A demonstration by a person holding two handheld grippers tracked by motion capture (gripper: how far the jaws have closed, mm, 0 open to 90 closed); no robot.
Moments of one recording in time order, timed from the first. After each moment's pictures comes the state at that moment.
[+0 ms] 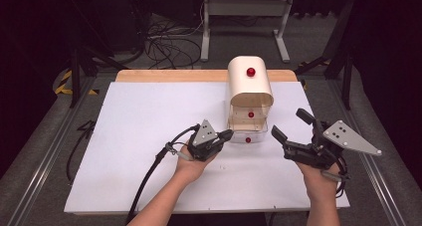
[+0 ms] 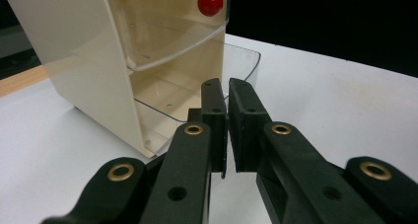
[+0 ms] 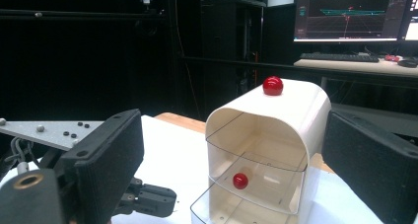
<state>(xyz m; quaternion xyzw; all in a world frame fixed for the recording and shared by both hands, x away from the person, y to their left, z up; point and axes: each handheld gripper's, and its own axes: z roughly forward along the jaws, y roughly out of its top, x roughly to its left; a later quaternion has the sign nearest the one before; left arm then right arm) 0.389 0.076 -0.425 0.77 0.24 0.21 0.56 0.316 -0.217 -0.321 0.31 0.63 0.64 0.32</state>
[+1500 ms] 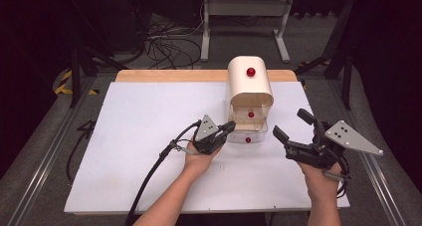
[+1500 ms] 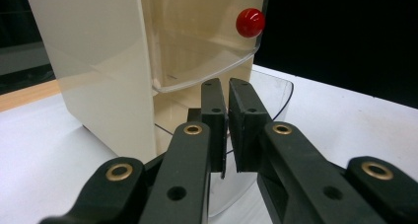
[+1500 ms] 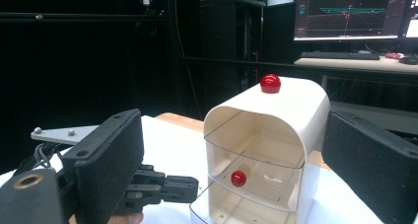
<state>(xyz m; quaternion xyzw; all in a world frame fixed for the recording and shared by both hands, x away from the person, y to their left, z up) 0.412 0.066 -0.440 0.72 0.26 0.22 0.60 0.318 -0.221 -0.323 0.31 0.63 0.64 0.31</state>
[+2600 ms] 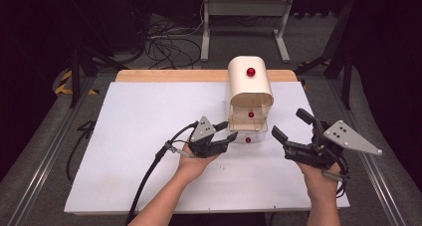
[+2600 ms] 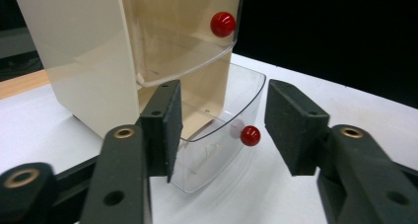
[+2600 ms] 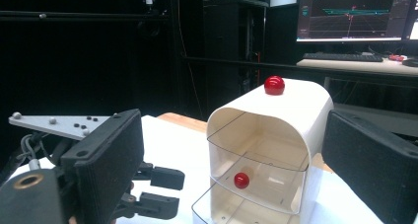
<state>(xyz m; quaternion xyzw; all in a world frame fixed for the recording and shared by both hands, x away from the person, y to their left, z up) 0.393 0.077 -0.422 0.74 0.25 0.19 0.59 0.318 -0.219 -0.322 0.30 0.63 0.64 0.31</state>
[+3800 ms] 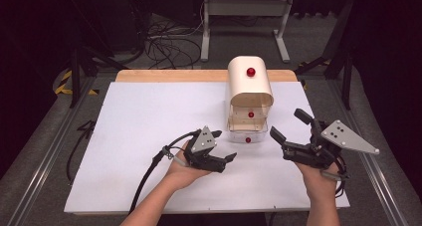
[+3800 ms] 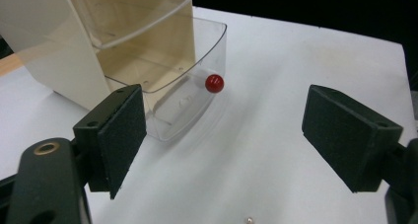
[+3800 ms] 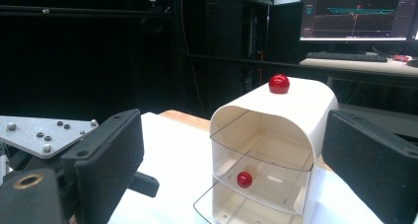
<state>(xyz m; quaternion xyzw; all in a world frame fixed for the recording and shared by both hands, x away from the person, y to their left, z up) 0.366 0.083 -0.418 0.81 0.20 0.18 0.51 0.319 -0.216 -0.322 0.30 0.64 0.64 0.31</state>
